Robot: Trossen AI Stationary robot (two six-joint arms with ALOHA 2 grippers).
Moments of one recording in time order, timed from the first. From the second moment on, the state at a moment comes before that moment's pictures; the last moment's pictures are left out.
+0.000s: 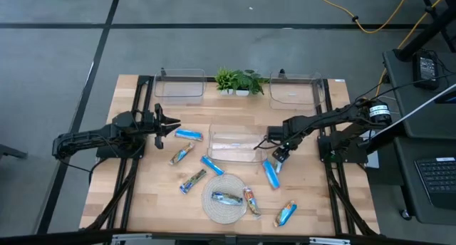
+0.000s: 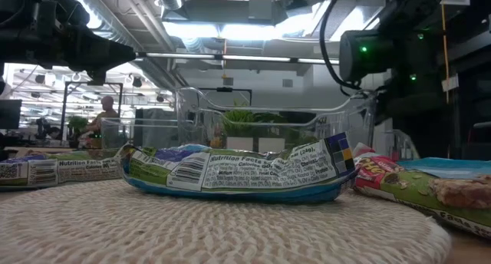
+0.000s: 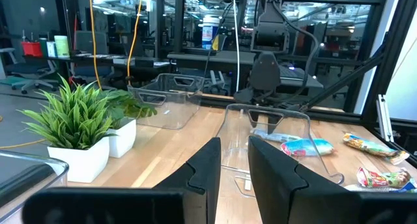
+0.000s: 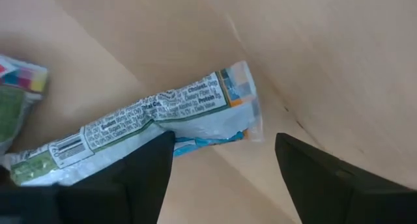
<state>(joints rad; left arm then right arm) 0.22 0.01 0.01 0.05 0.03 -0.09 -0.03 1.53 0.75 -0.83 -0.10 0.71</state>
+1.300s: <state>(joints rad) 0.22 0.01 0.01 0.05 0.03 -0.09 -0.01 1.49 0.80 -0.81 -0.08 0.57</state>
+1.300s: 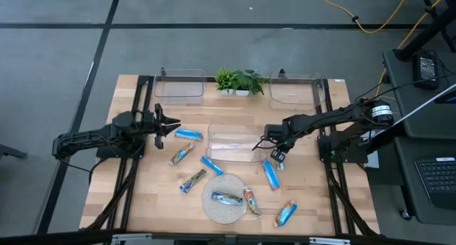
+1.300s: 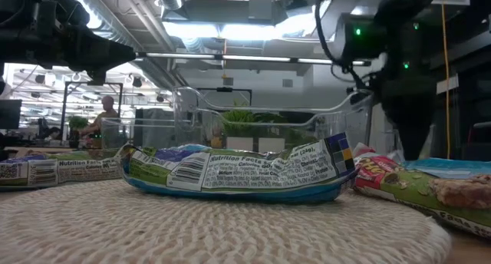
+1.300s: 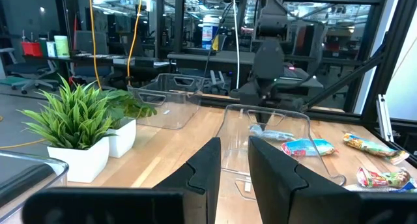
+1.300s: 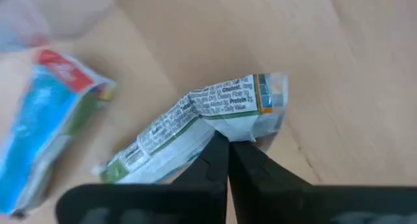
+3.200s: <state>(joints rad) 0.22 0.01 0.01 0.05 0.03 -0.09 0.12 1.06 0.94 -0.25 -0.50 -0.38</state>
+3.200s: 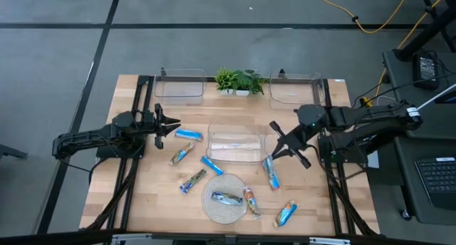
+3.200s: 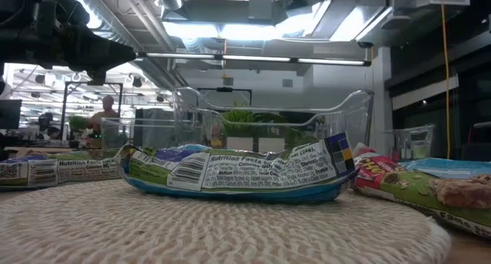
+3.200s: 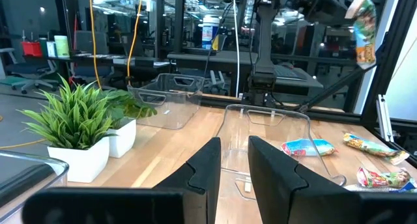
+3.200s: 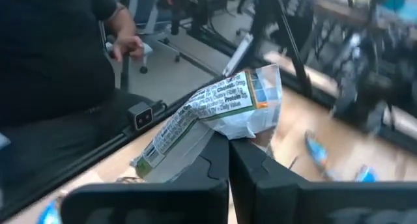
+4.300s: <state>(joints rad) 0.22 0.01 0.01 0.05 0.03 -0.09 0.18 1.06 0.93 -0.22 -0.57 -0.63</state>
